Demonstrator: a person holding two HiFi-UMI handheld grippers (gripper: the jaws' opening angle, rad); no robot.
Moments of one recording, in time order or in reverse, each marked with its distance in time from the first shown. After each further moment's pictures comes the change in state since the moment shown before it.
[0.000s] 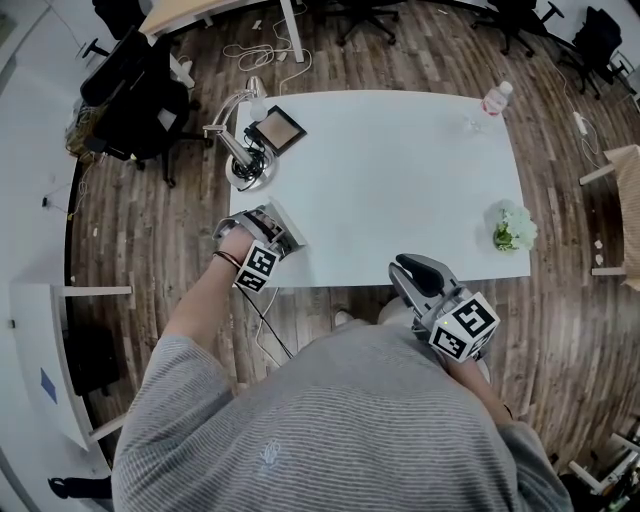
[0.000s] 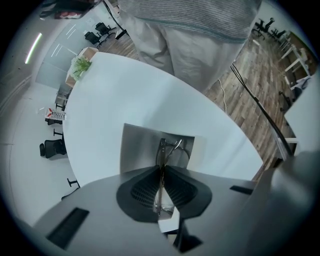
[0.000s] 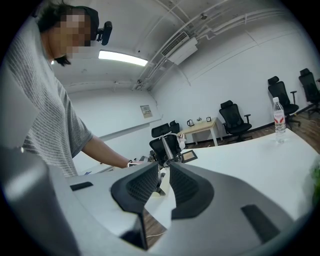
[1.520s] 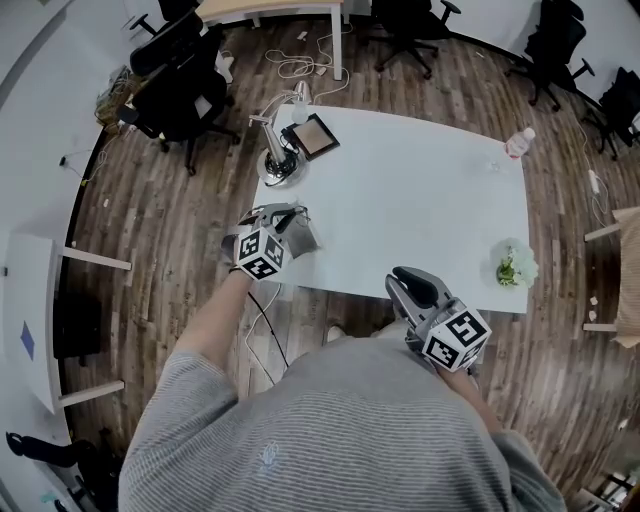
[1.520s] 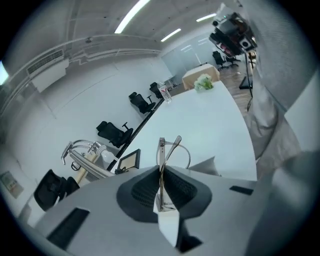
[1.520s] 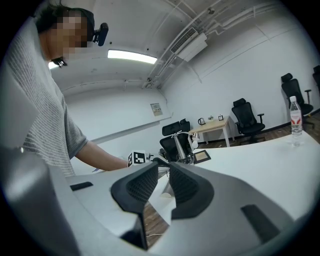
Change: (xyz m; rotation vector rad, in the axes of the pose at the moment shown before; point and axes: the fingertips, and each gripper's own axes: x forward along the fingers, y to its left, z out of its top) left arm -0.092 0.061 -0.055 -1.124 -0.210 0.534; right arm 0.014 0.032 -0.002 -0.039 0.024 0.123
